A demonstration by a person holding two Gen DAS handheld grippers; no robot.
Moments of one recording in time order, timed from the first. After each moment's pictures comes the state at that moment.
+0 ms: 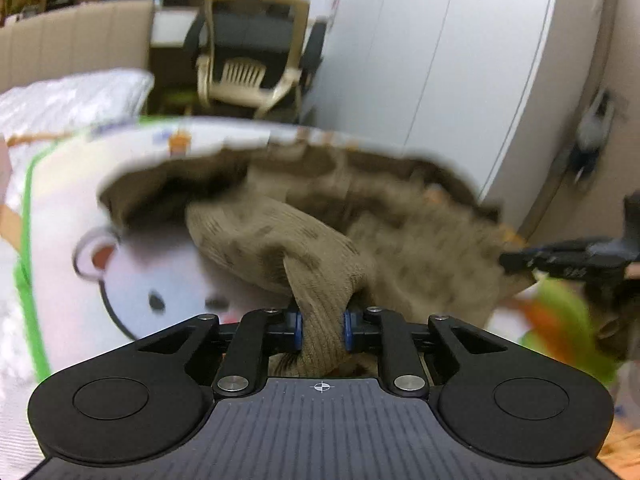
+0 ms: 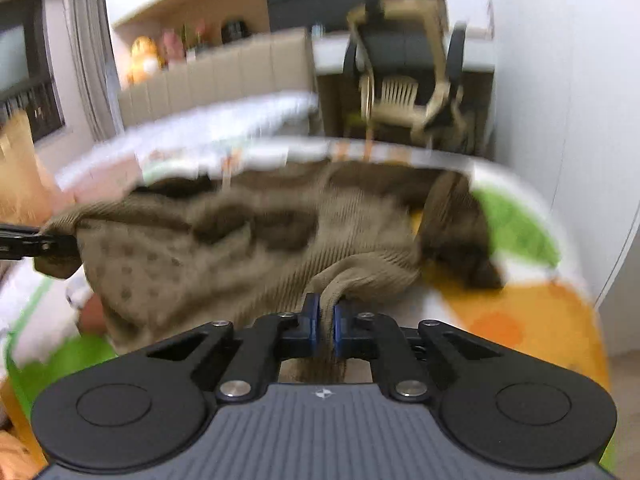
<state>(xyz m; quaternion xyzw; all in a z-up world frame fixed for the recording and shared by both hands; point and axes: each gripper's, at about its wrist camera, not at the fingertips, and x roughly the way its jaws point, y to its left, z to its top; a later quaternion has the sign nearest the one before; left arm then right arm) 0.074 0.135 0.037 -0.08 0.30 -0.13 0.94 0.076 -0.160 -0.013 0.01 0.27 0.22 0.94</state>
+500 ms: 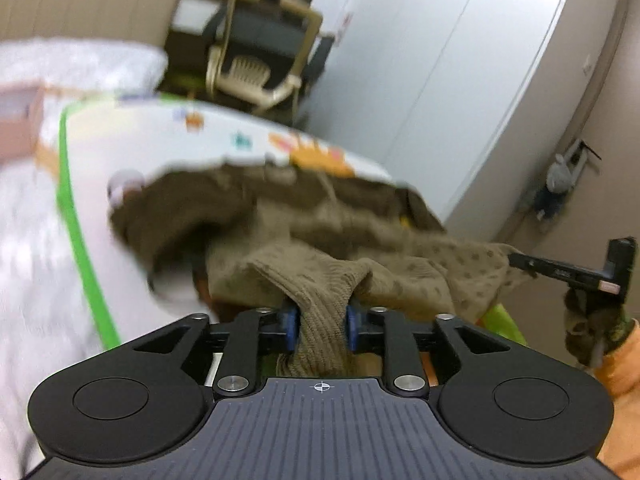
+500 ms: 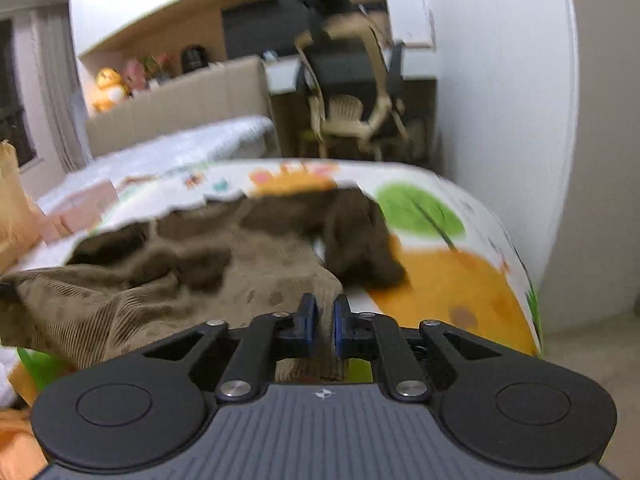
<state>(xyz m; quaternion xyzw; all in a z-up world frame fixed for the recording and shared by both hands) -0.023 0.159 0.036 -0.17 0.33 -0.14 0.92 0.005 -0.245 -0.018 0.04 0.30 0.15 0.94</state>
